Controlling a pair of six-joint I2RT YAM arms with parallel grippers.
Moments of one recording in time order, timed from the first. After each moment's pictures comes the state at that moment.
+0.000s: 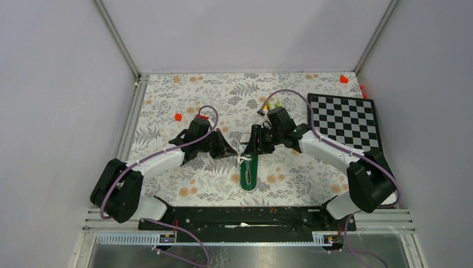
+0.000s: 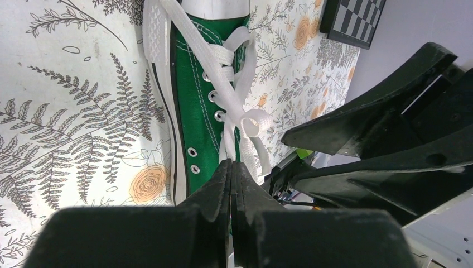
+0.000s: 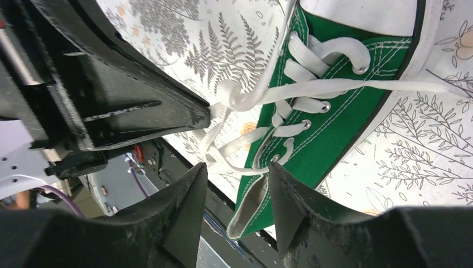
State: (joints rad) left arm -0.54 1.37 0.70 -0.06 0.46 -0.99; right arm 0.62 1.49 0.95 -0.30 -0.45 0.64
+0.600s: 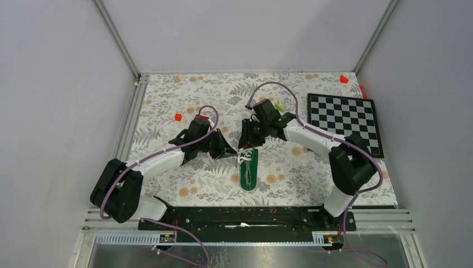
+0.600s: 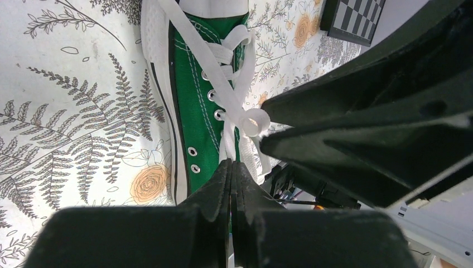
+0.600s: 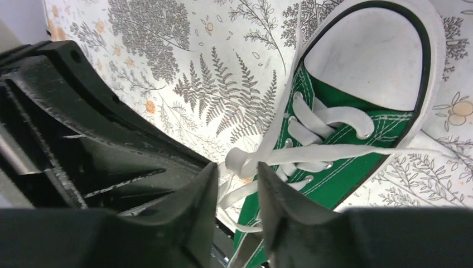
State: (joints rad) left arm -0.54 1.37 0.70 -0.06 0.46 -0.98; right arm 0.67 1.69 1.18 -0.42 -0.38 0.57
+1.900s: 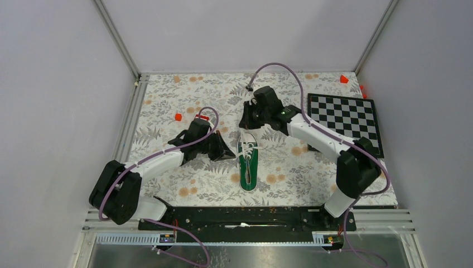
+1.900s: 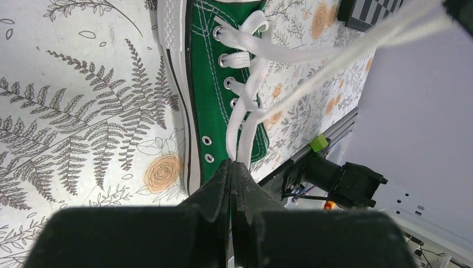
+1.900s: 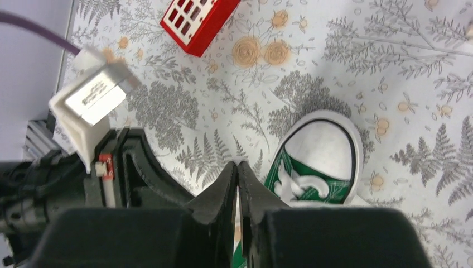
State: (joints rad) left arm -0.54 1.36 0.70 -0.12 0.46 -0.94; right arm 0.67 1.64 1.29 -0.34 -0.17 0.49
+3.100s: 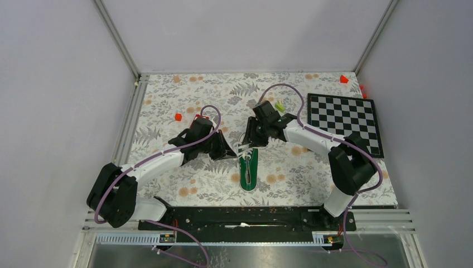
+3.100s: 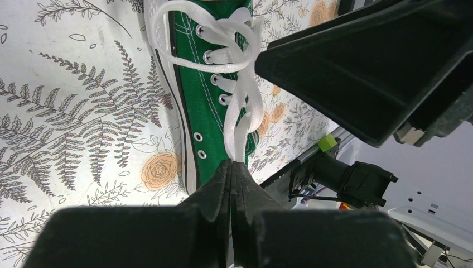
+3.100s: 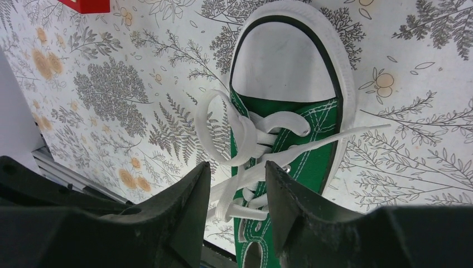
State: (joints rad) left arm -0.59 1.32 0.75 -0.19 0.39 -0.90; right arm 0.67 1.70 1.19 -0.45 -0.14 0.77
